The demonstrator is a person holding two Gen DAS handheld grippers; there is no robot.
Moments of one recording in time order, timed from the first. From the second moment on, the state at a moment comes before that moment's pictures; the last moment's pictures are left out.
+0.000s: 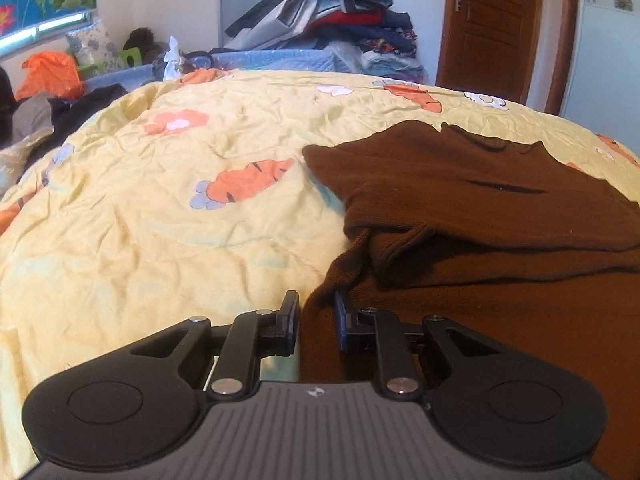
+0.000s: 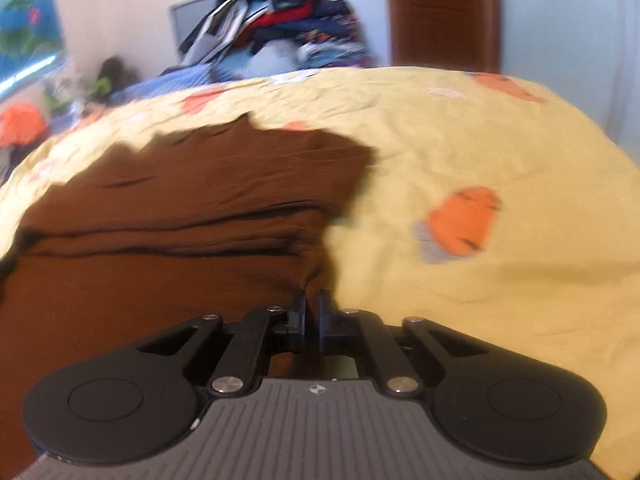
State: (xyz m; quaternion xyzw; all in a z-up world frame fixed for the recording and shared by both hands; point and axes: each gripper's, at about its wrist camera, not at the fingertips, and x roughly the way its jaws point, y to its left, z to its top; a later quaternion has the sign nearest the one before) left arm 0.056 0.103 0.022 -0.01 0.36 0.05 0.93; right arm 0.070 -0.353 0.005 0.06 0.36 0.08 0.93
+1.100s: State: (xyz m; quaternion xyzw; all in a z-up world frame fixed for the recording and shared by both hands) left arm -0.062 0.166 0.005 -0.35 0.44 -0.11 0.82; right arm -0.026 -0.411 0.004 0.33 0.43 0.18 0.82
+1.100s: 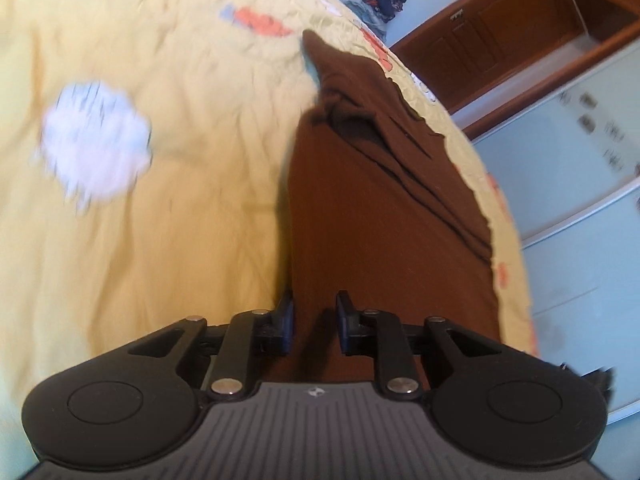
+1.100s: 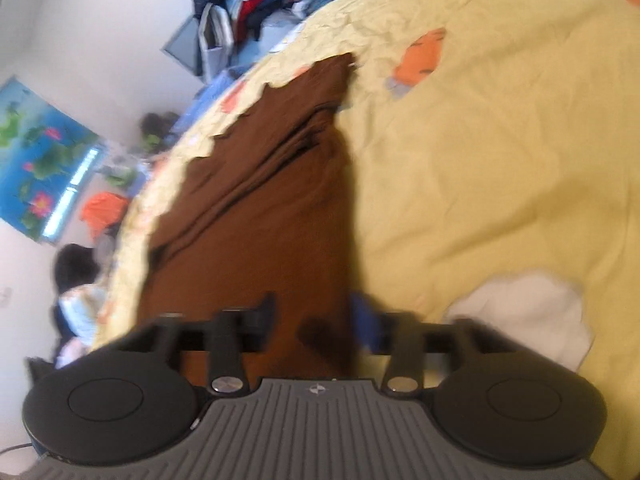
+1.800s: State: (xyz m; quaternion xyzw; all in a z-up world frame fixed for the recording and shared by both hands) left arm -0.110 0.167 0.000 -0.40 0.43 -0.17 0.79; right arm -0.083 -0.420 -0.007 0.41 0.43 0.23 0.77
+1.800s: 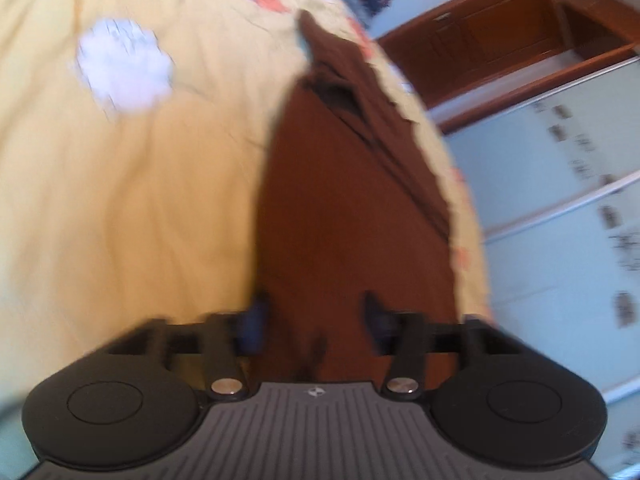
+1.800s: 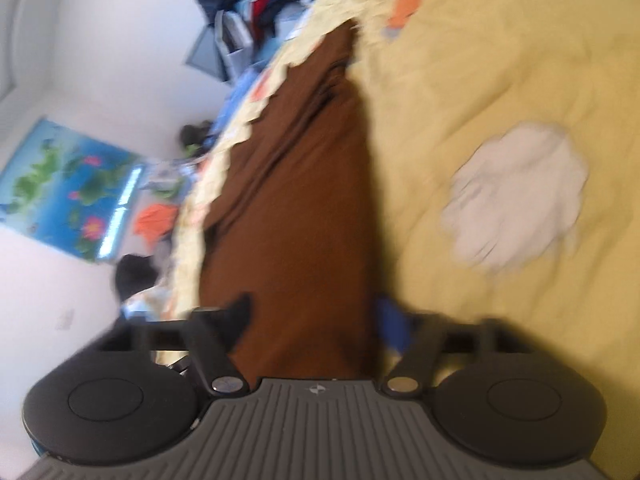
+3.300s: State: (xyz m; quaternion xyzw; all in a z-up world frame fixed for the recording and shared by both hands) left arm -0.010 0.001 0.010 0.01 0.34 -0.04 0.94; right arm -0.031 -0.235 0.004 -0.02 0.33 0.05 0.94
